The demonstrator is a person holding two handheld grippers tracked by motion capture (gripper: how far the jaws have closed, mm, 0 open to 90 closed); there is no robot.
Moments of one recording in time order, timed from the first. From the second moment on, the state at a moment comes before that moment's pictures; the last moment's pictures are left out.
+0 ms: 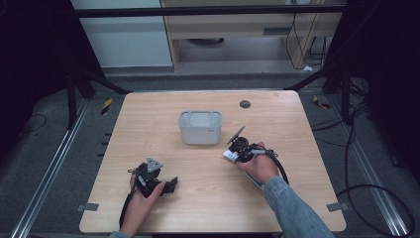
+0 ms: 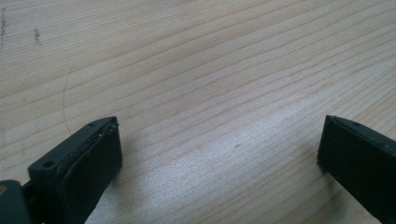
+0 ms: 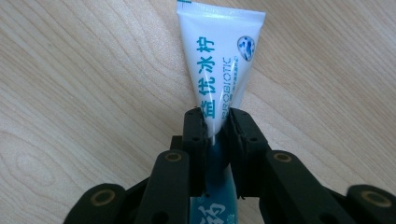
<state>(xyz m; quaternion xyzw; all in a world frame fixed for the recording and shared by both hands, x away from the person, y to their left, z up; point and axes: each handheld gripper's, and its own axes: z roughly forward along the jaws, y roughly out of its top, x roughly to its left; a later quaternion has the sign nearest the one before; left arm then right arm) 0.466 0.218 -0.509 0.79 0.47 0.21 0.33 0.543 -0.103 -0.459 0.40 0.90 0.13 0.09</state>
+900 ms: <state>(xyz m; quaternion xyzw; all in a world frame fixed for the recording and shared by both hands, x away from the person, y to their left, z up) 0.466 0.218 -0.509 0.79 0.47 0.20 0.33 0.540 -0.132 -0.388 0.41 0.87 0.24 0.15</state>
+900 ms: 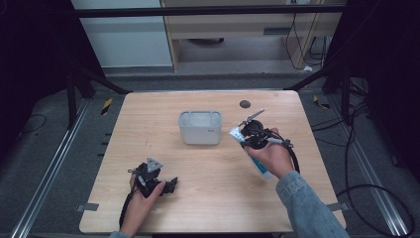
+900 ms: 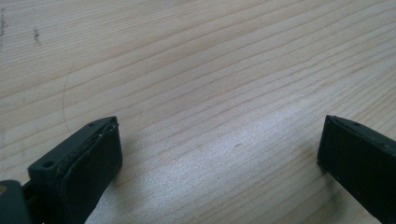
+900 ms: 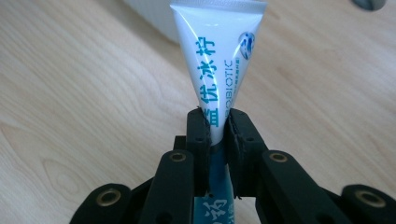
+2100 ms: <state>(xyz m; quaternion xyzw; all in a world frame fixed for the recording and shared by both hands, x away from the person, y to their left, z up) 0.466 0.219 -0.509 0.80 0.47 0.20 0.33 0.548 -0.139 -0.321 0.43 0.75 0.42 0.27</state>
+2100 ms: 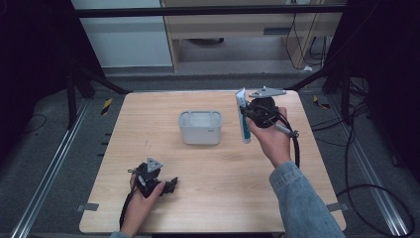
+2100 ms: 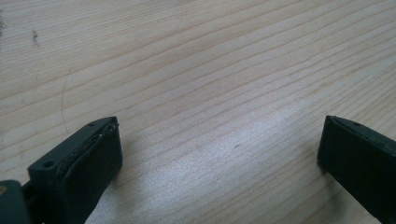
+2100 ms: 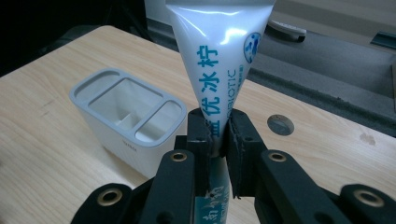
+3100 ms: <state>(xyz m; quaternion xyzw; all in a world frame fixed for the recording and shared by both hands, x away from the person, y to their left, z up) 0.466 0.219 -0.509 0.80 0.47 0.20 0.33 0.554 -0.132 -0.288 0.42 0.71 0.48 0.31</state>
